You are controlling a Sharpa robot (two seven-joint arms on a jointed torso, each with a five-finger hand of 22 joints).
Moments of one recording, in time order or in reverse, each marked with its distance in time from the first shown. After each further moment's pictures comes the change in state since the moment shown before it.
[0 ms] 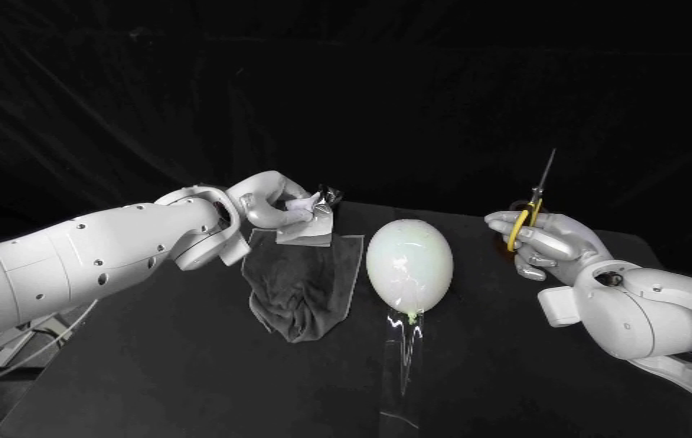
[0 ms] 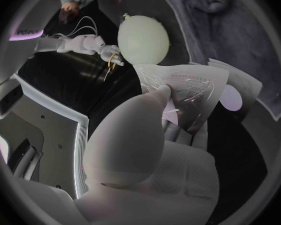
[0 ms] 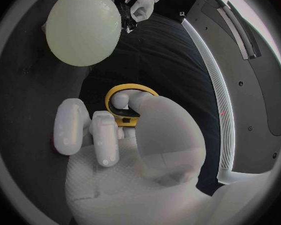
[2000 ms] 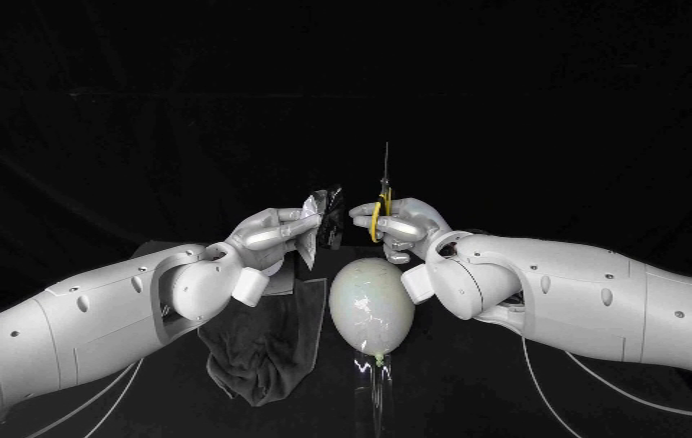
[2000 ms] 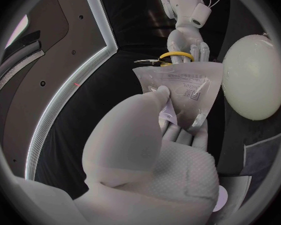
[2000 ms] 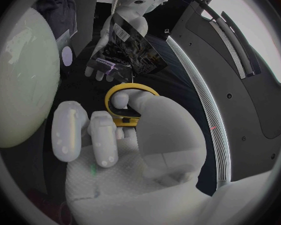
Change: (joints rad) left arm 0.013 0.164 0.002 -0.018 0.913 0.240 0.047; left_hand -0.057 0.009 0.034 -0.024 -0.003 -0.010 0.005 0.003 0.007 -0.091 0.009 0.000 -0.004 -0.063 0.012 -0.027 -0.018 -0.008 -0.034 -0.002 -0.015 -0.007; right arm 0.105 0.367 0.007 -0.165 -0.006 0.009 -0.025; right_hand -0.042 -0.049 -0.023 -0.030 0.003 -0.025 0.020 -0.089 -0.174 0.010 0.010 0.004 -0.017 -0.002 0.041 0.015 0.000 -0.001 0.034 0.031 0.040 0.001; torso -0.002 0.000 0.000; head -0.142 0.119
